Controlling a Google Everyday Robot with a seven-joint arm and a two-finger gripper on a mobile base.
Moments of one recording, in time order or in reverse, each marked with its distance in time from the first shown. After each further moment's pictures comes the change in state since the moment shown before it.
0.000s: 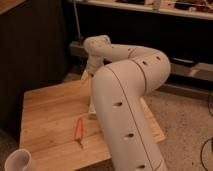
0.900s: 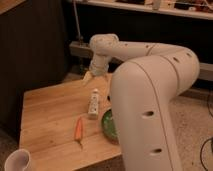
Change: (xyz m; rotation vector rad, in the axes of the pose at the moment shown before) arm 0.045 0.016 -0.037 -0.065 0.017 -0.022
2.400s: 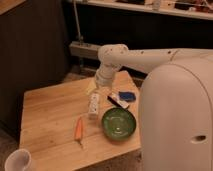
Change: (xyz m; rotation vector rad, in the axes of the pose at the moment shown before) arm 0.075 0.008 -0.013 -0.070 -0.040 -0.032
